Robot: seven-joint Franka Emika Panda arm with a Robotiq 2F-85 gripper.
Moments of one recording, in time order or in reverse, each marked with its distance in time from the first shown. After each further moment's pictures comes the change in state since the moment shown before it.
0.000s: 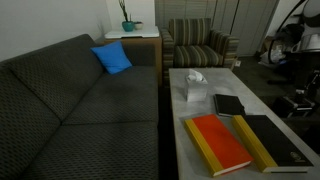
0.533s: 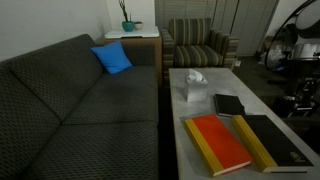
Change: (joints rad) arm 0.012 0.075 0.001 0.050 -0.004 0.034 0.105
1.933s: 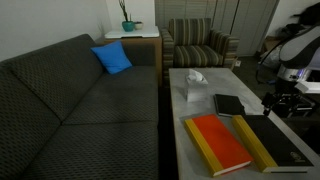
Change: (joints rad) arm -0.008 0.282 0.018 0.254 0.029 0.212 0.166
